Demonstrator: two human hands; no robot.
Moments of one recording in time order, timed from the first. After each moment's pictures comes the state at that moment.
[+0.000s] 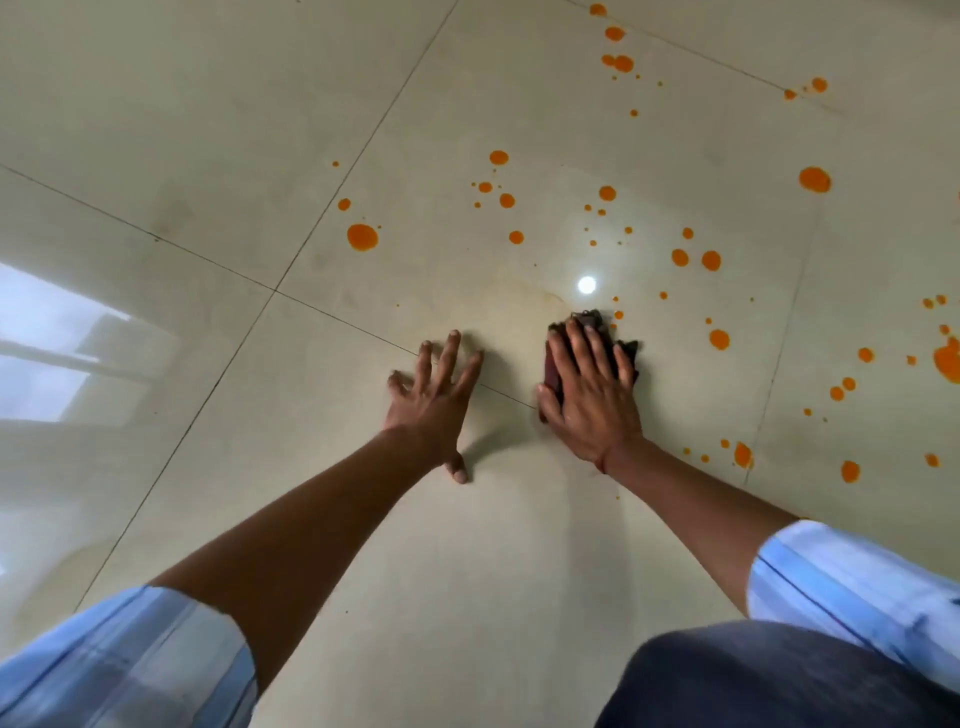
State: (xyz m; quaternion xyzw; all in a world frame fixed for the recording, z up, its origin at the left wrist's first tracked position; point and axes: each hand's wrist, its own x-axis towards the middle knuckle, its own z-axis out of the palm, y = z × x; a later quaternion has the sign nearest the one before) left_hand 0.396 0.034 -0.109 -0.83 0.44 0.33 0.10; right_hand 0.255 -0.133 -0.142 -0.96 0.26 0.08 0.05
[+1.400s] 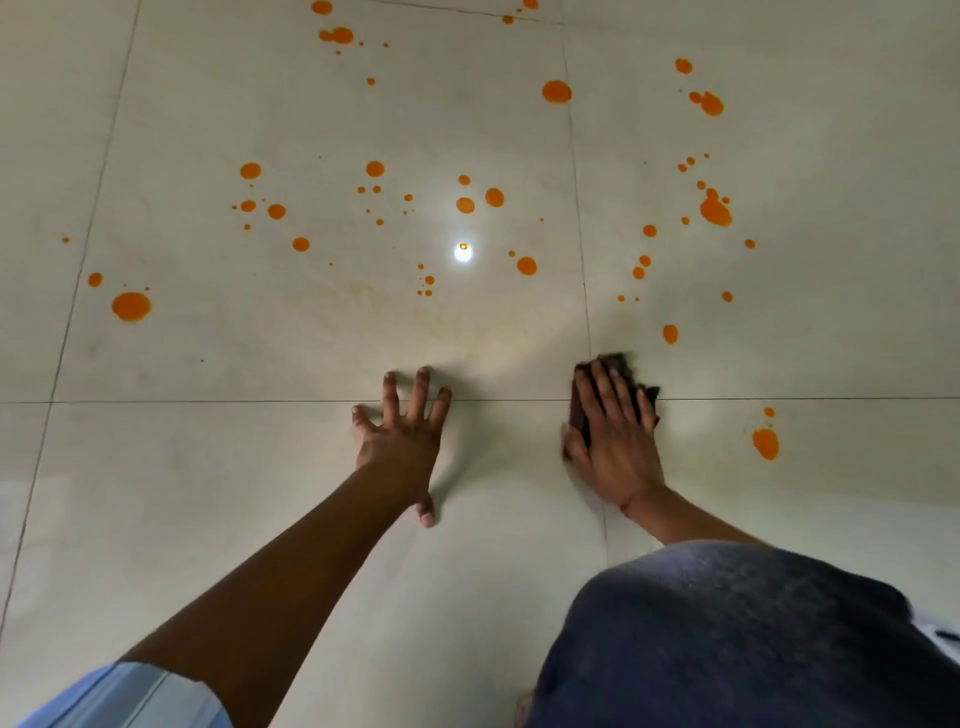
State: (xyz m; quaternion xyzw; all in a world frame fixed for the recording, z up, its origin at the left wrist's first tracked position) left_hand 0.295 -0.027 -0.105 -0.69 0.60 0.31 0.26; right_hand 0.042 -0.129 -0.141 -0.85 0.51 0.09 0.07
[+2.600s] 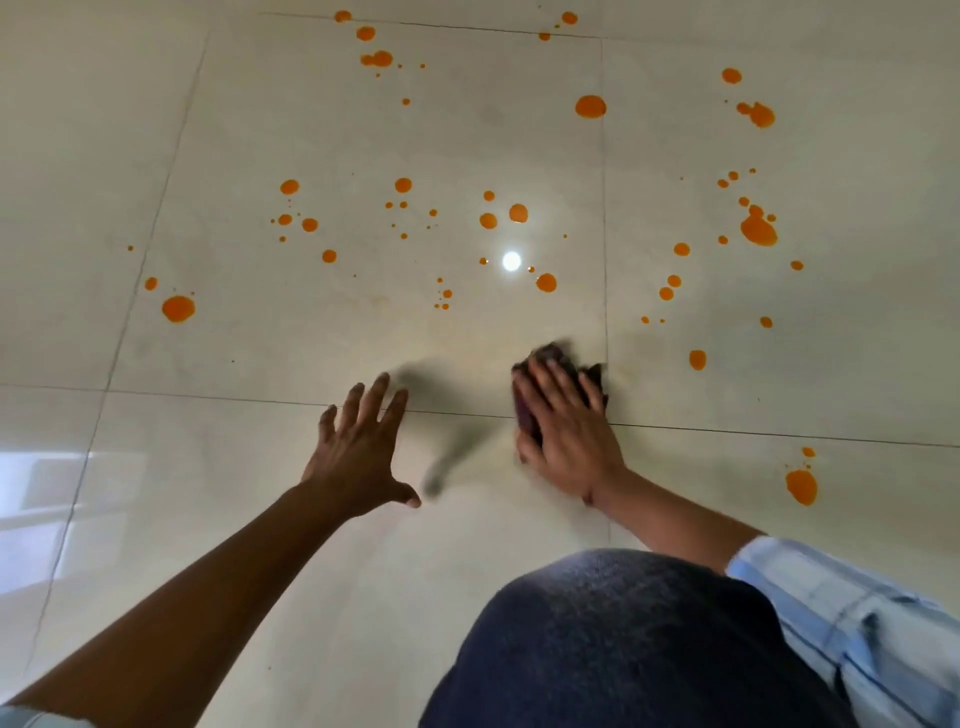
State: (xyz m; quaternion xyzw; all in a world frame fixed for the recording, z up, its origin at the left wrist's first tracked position) left_hand 0.327 -0.002 -0.088 -0.78 0.55 0.27 0.12; right_hand 0.100 -0.149 -0.139 -0.93 0.34 0.06 0.09
